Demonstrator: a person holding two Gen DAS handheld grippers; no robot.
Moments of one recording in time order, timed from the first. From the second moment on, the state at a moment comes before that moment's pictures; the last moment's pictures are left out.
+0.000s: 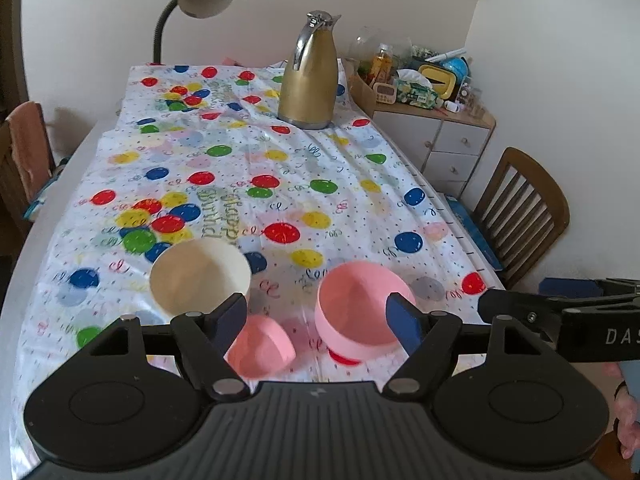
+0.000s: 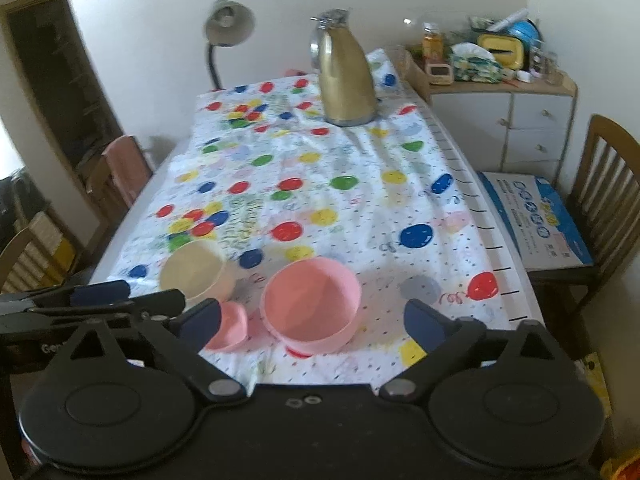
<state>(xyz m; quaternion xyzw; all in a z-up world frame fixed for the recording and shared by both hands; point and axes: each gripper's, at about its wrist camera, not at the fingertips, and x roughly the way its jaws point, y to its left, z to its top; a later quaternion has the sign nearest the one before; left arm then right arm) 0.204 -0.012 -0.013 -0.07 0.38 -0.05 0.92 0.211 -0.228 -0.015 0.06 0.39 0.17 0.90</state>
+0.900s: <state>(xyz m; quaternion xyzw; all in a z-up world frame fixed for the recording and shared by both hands) 0.307 -0.033 -0.112 -0.03 0.46 -0.08 0.88 0.292 -0.216 -0.122 0.05 0.47 0.09 0.88</state>
